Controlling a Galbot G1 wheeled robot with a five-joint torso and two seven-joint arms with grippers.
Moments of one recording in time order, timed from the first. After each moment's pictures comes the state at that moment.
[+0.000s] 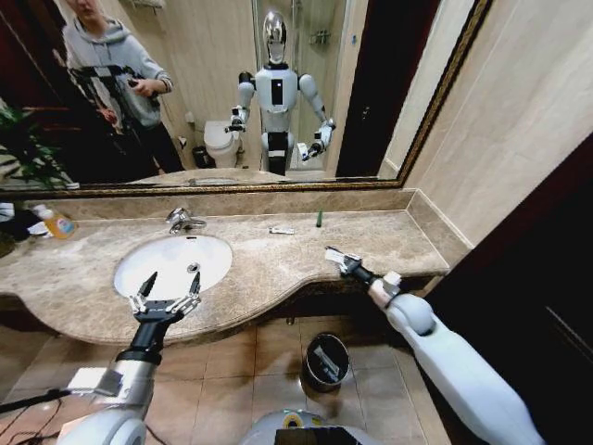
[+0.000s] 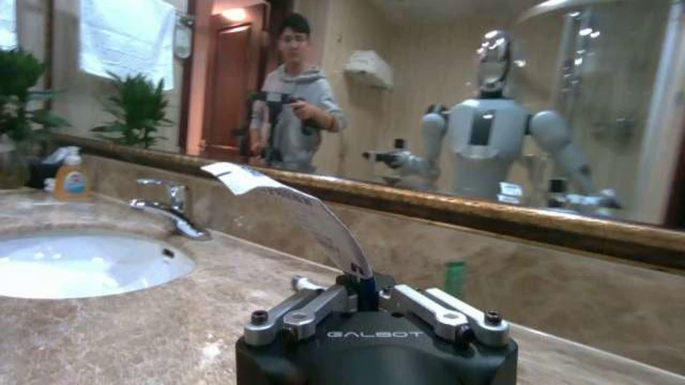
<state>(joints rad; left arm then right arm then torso) 1.84 -1.36 -0.82 -2.47 -0.37 0.04 0.05 -1.23 0.90 0.41 1.91 0.48 0.06 -0.26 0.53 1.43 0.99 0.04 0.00</state>
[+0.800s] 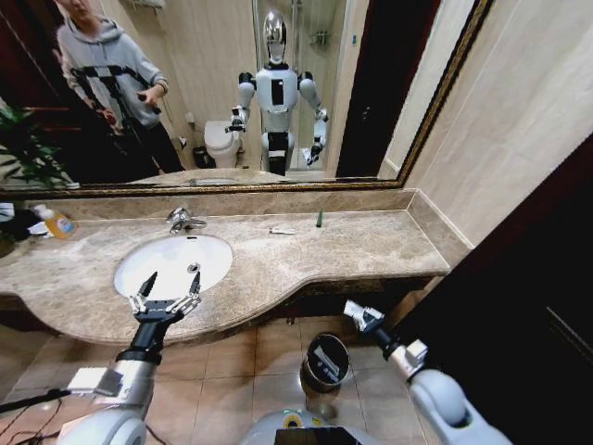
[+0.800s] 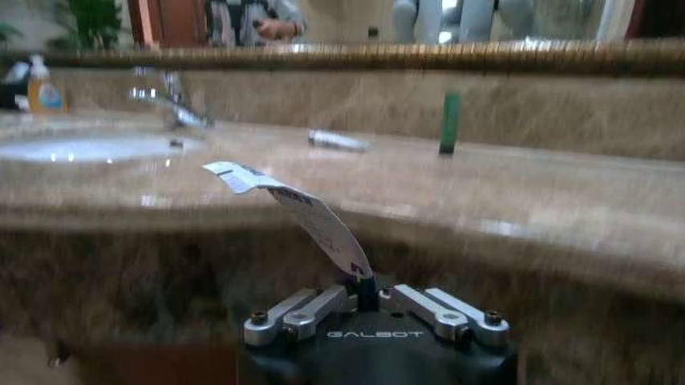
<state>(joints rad) 1.84 -1.36 -0.82 -2.47 -0.37 0.04 0.05 -1.62 1.09 0.46 1.88 0.28 0.15 -0.23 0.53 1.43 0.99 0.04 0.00</state>
